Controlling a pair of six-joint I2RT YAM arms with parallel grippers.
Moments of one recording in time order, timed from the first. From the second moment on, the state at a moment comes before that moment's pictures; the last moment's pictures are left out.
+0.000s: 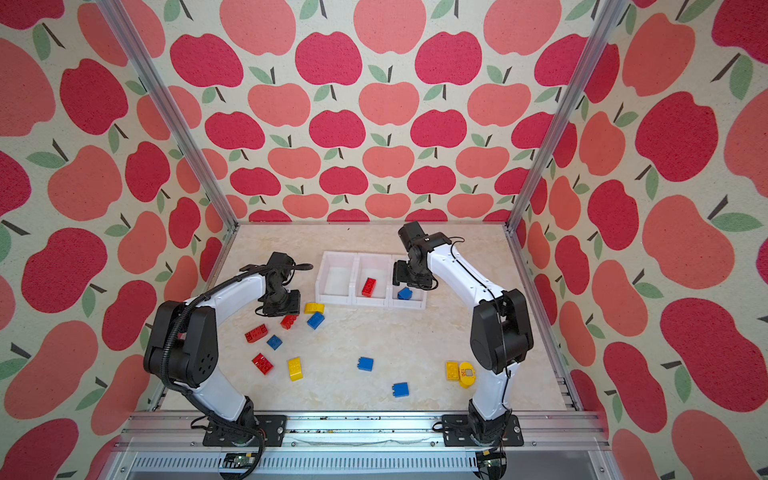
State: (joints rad) left arm -0.21 1.70 1.11 -0.82 -0.01 -0.26; right arm 0.53 1.82 1.59 -1.03 -0.09 0.48
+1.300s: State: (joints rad) left arm -0.36 1.54 1.15 -0.84 -0.09 -0.30; right arm 0.52 1.71 1.46 -0.99 -0.11 0.52
